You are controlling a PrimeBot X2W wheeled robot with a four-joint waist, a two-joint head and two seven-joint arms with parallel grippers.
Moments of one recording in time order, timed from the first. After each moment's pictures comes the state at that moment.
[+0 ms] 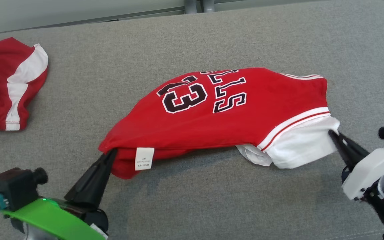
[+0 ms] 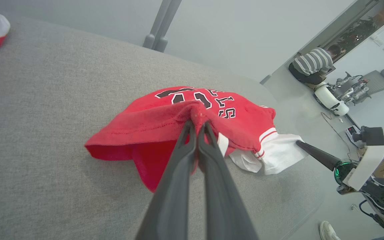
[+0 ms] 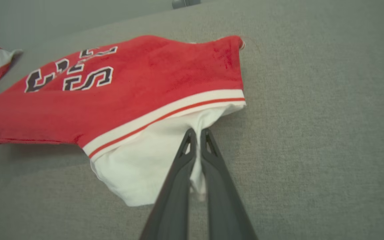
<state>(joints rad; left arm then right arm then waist) 0.11 0.17 -0.11 -0.51 -0.72 -0.06 0.48 -0.08 -0.32 0.01 -0.04 0.48 0.13 0.42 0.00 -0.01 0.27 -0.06</state>
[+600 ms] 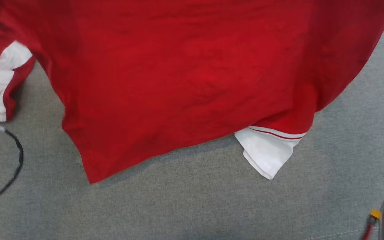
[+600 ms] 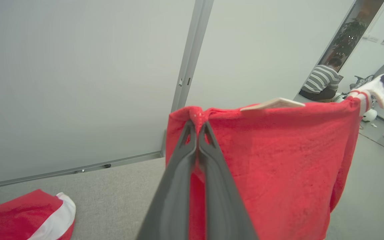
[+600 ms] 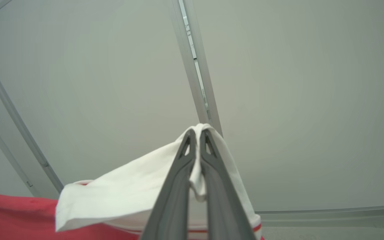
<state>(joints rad) -0.52 0.43 0.11 -0.57 -0.94 0.01 0.72 -0.79 -0.19 -0.27 -0.39 0.64 0.13 0.66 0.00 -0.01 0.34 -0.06</state>
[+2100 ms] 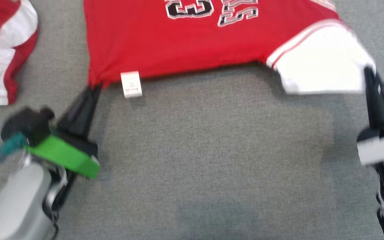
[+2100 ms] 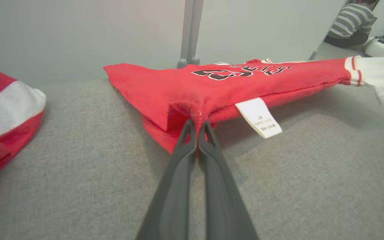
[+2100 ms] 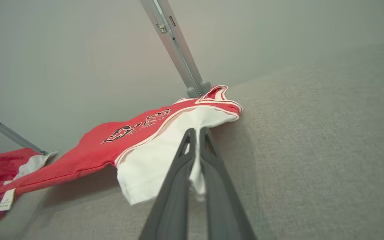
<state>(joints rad) -0.54 0.55 -0.60 0.20 -0.72 -0.11 -0.26 -0.23 -0.19 -0.11 -0.17 0.63 0.13 0.07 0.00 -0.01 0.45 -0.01</state>
